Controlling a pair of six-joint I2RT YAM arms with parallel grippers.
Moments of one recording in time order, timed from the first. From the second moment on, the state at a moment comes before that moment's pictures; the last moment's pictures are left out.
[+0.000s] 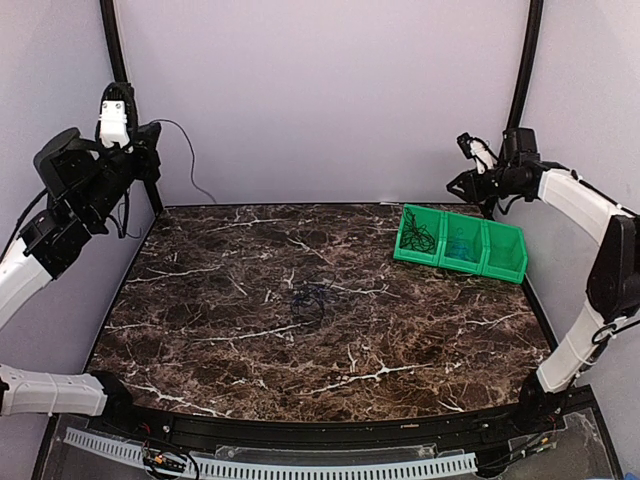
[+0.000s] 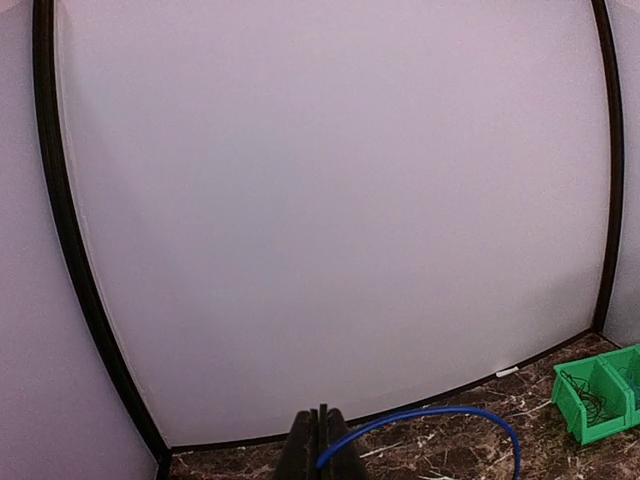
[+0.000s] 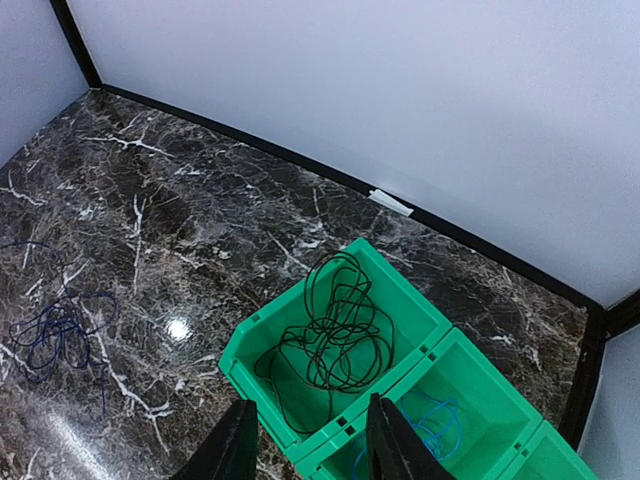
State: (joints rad) left arm -0.56 0.96 1.11 0.03 -0.41 0.18; right arm 0.07 1.61 1.45 -0.45 -0.46 -0.29
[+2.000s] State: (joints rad) left arm -0.56 1.10 1.09 -0.04 -0.02 -0.15; right arm 0.84 2.03 2.52 -0.64 -0.69 -0.39
